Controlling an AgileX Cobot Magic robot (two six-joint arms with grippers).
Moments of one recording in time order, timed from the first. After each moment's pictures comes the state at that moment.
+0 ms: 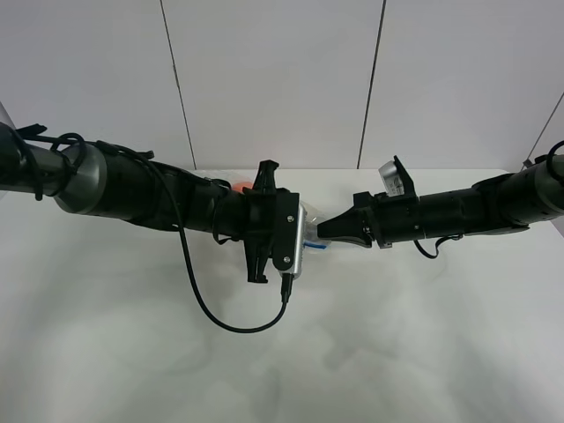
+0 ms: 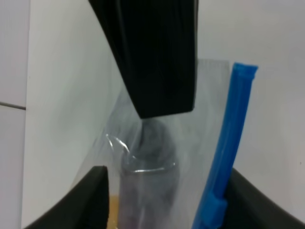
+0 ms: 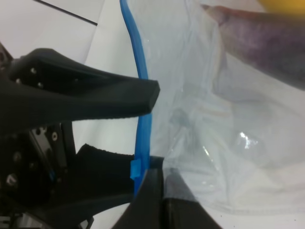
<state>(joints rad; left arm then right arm) -0.57 1.94 -1.09 -1.73 0.19 2.95 0.06 2.00 -0.96 1.56 1.04 -1.35</state>
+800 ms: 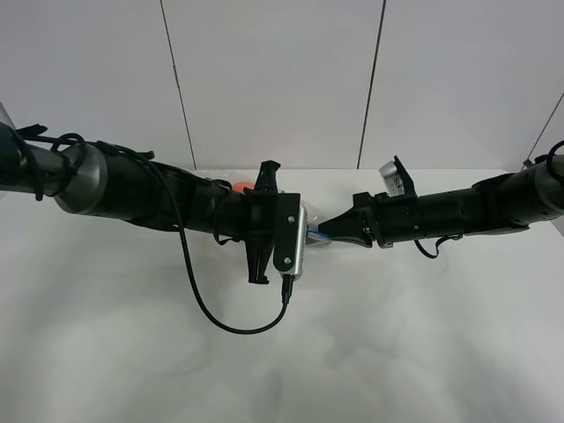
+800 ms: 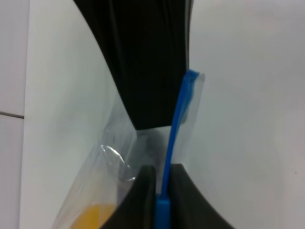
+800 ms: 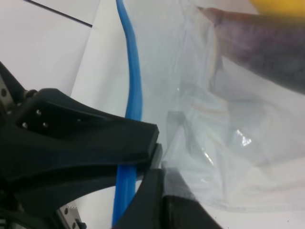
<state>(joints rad) -0.57 1.94 -1.09 -1.73 0.19 2.95 0.06 2.00 -0.96 1.56 1.02 -1.35</state>
